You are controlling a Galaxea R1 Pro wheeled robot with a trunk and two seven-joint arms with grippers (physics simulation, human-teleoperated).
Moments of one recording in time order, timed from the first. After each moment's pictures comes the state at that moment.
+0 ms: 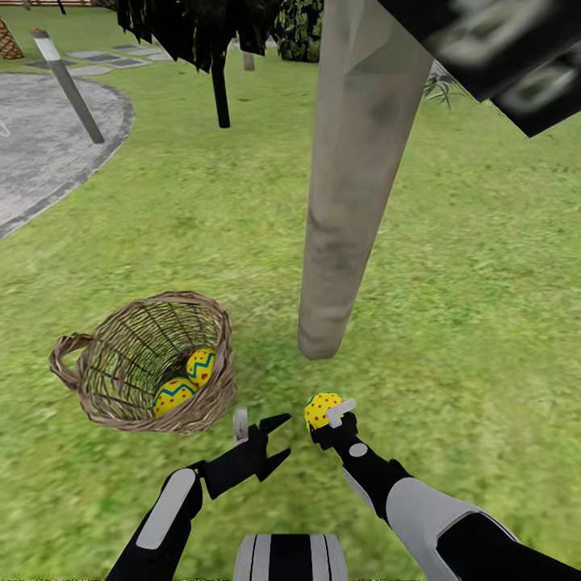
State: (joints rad) left arm -0.36 -0.12 -0.03 -1.05 1.34 0.86 -0.15; right arm -0.82 0.15 0.41 -0.15 0.00 -0.17 -0.08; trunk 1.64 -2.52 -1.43
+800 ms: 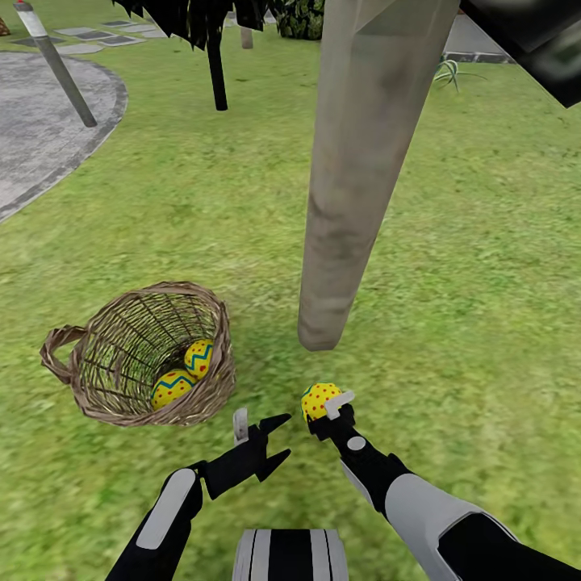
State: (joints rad) left arm -0.36 -0.12 -0.03 -1.05 1.34 0.86 -0.15; right arm -0.82 0.15 0.41 -0.21 0.00 -0.17 -0.08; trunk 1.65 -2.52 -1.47
